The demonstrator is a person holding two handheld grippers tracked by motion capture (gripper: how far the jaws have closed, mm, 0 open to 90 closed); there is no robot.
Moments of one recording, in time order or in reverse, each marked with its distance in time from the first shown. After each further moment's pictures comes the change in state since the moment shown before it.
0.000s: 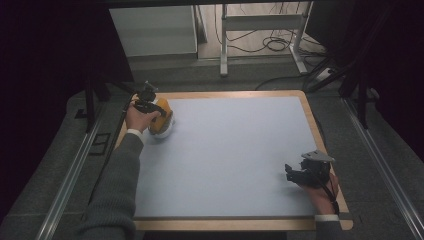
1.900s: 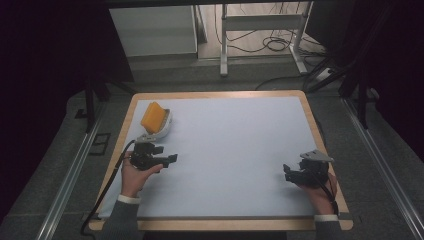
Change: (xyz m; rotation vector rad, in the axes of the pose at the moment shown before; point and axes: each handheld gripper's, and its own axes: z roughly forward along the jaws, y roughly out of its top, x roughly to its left) left arm -0.066 -0.172 -0.035 -0.275 -0.225 0.195; right arm 0.004 0.002 -0.001 -0.008 0.020 -0.010
